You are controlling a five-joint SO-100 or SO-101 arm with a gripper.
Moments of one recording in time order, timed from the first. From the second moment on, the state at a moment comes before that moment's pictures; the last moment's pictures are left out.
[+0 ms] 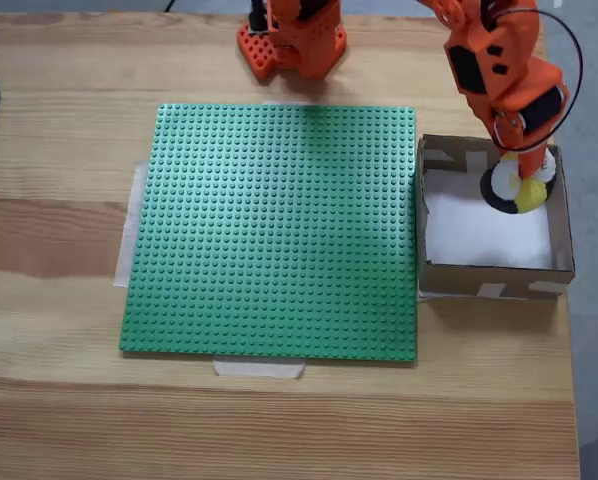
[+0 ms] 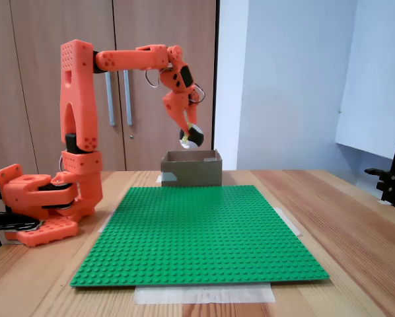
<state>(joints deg) -50.3 87.5 68.6 68.6 8.3</state>
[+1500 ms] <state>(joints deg) -49.4 88.1 71.7 69.6 9.6</state>
